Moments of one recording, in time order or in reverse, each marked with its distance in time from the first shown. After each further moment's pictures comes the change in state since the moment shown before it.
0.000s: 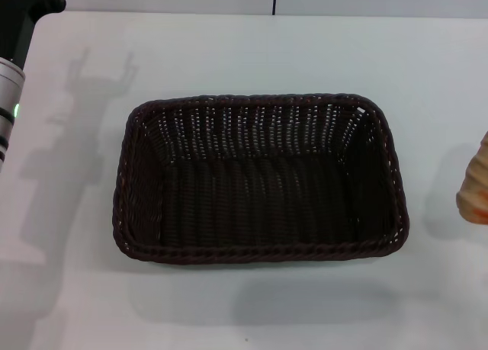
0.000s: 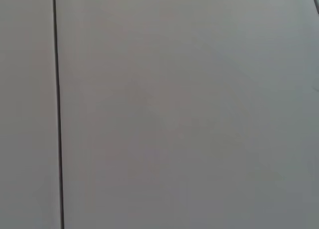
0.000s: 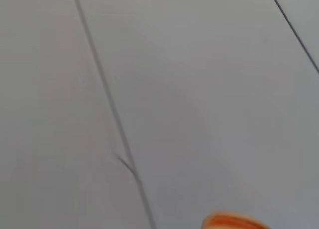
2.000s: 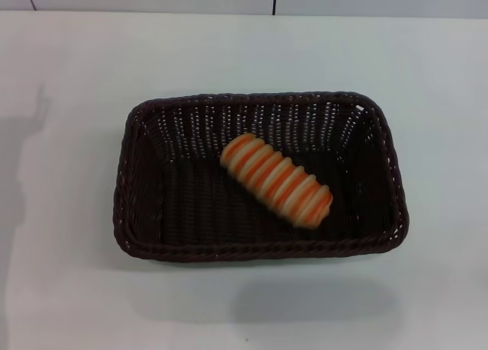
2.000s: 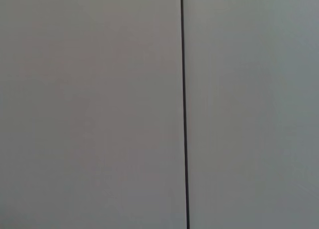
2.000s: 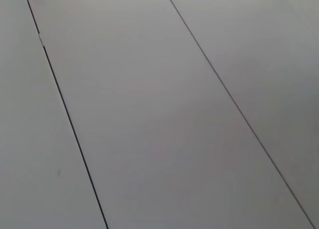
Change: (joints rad) left arm 0.057 -0.005 -0.100 0.274 -0.019 0.192 -0.181; right arm -0.167 0.009 0.607 -0.015 -0.043 -0.008 0.083
